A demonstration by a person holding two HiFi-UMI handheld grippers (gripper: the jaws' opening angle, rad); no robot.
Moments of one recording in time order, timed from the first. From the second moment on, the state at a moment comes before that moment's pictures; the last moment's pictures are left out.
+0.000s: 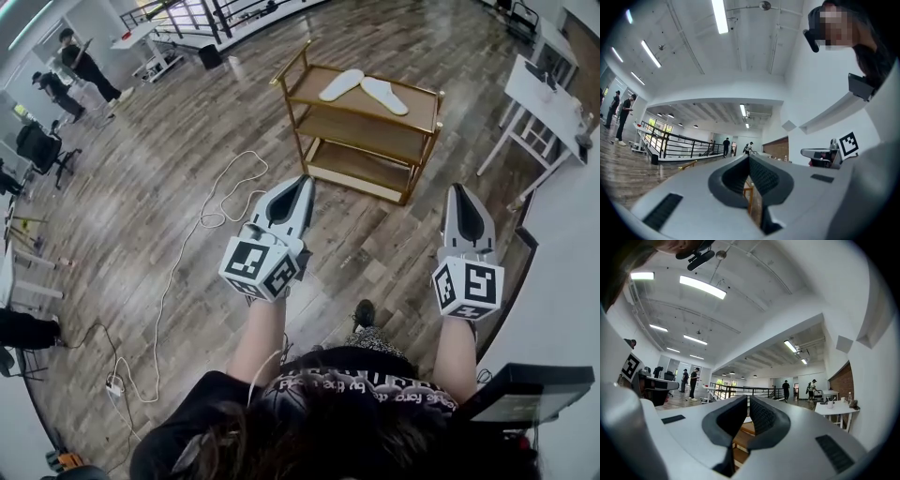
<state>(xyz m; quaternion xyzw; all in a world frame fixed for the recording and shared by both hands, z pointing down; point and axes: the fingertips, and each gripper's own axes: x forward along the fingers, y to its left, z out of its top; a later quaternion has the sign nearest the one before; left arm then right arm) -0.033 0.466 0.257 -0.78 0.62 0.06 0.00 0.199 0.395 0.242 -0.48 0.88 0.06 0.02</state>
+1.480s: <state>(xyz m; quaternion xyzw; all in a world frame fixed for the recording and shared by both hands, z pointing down) -0.151 0.028 0.283 -0.81 0.58 0.05 -0.03 0.084 -0.025 0.260 -0.52 0.85 0.05 0.00</state>
